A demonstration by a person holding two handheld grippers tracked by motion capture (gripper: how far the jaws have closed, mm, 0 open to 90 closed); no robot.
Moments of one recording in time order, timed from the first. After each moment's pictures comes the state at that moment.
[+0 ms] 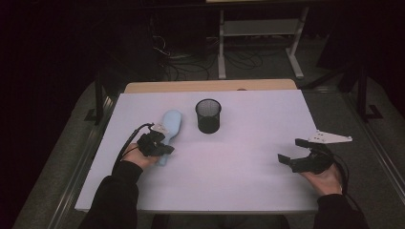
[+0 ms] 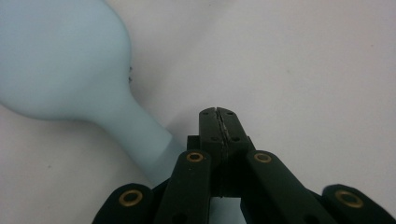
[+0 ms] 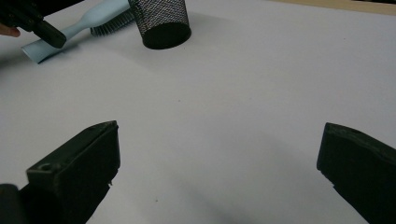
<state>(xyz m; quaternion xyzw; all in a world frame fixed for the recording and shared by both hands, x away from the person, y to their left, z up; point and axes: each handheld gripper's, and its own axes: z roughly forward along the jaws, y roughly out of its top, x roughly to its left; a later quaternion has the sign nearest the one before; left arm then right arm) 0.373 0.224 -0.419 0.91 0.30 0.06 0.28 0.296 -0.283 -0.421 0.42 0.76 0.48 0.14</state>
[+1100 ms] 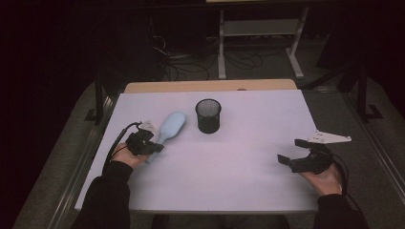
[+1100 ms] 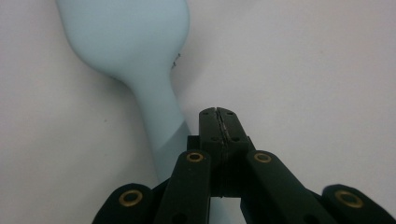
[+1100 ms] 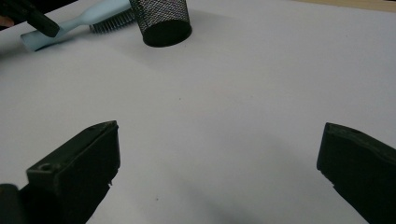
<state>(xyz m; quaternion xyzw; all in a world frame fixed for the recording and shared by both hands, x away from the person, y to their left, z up) 0.374 0.256 -0.414 0.90 0.32 0.08 0.28 0.296 -0.283 -0.421 0.41 0.76 0.48 0.14</state>
